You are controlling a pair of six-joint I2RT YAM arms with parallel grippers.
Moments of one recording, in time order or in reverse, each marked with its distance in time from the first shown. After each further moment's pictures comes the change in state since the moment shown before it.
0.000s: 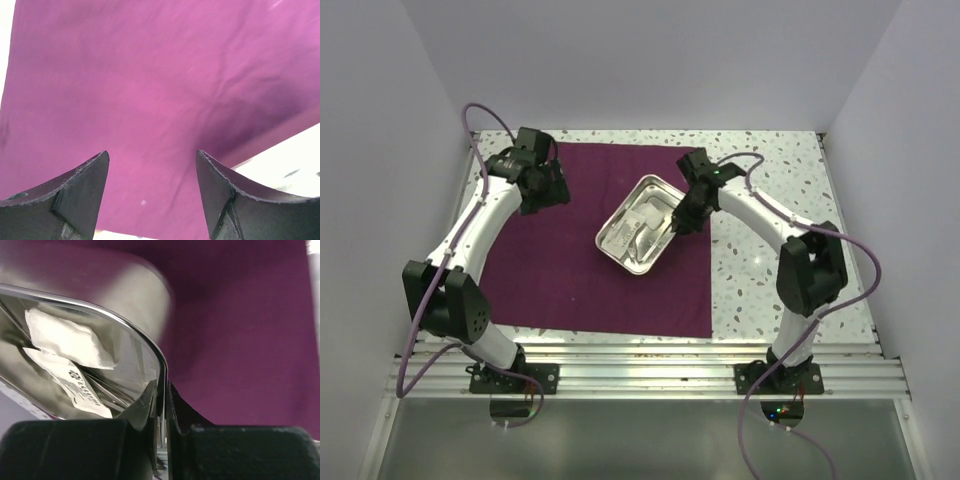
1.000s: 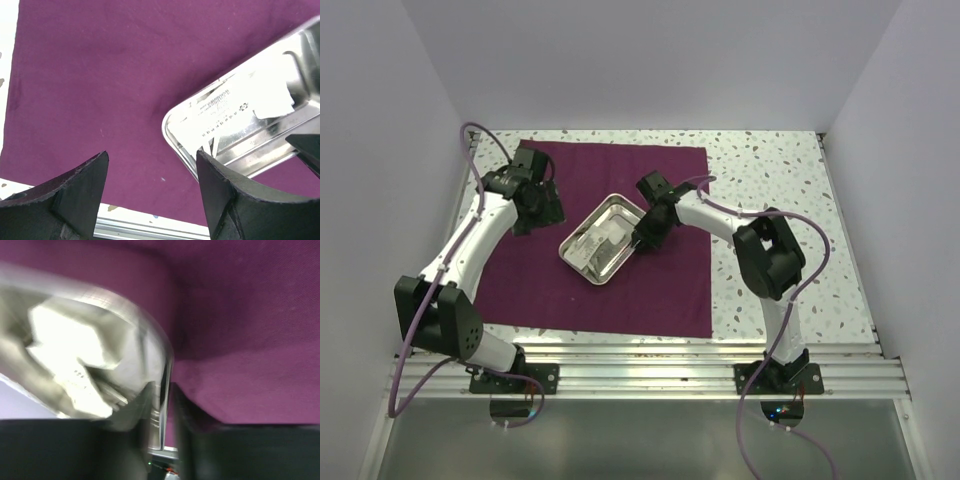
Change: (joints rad) left arm 0.001 -0.114 -0.180 -0.053 -0.025 -0.016; right arm 0.176 0.262 0.035 0.247 -0.086 0.233
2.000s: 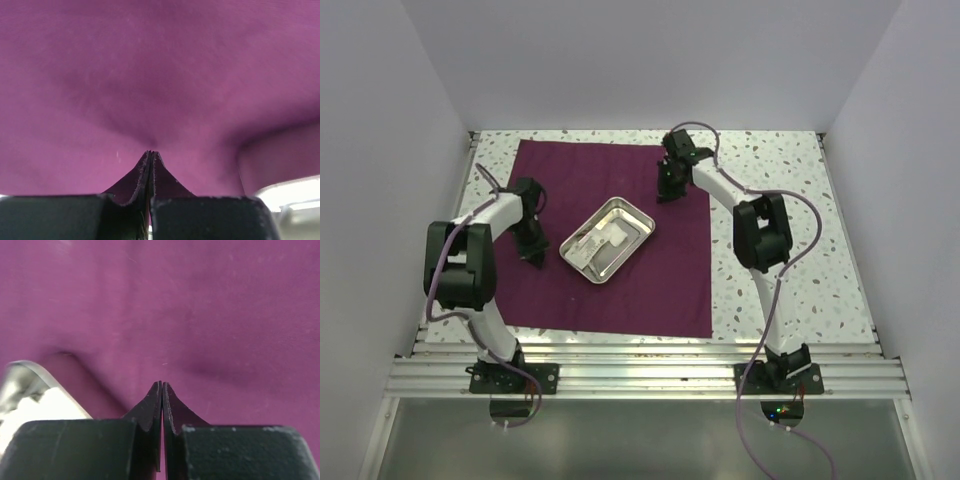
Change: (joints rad) left arm 0.173 0.285 -0.193 0.103 0.114 0.022; right arm -0.230 0.267 0.462 0.017 -0.006 -0.887
